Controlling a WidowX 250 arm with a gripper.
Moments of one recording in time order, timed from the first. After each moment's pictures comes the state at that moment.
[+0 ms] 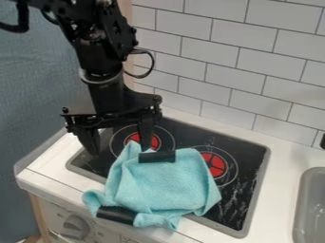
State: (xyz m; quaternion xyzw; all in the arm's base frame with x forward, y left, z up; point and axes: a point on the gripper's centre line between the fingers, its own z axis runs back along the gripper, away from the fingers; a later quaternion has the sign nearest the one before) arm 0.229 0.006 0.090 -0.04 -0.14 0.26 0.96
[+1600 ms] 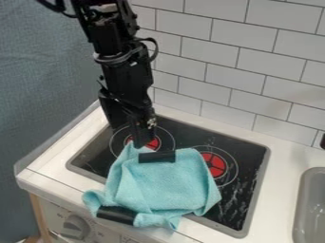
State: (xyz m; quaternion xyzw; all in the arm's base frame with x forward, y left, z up) arm 0.263 0.016 0.083 -0.05 -0.08 -0.25 0.96
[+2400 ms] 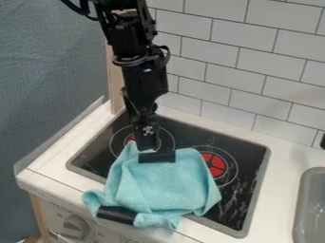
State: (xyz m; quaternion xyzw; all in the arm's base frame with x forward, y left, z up) arm 0.278 -0.002 0.073 -0.04 -0.08 -0.43 0.90
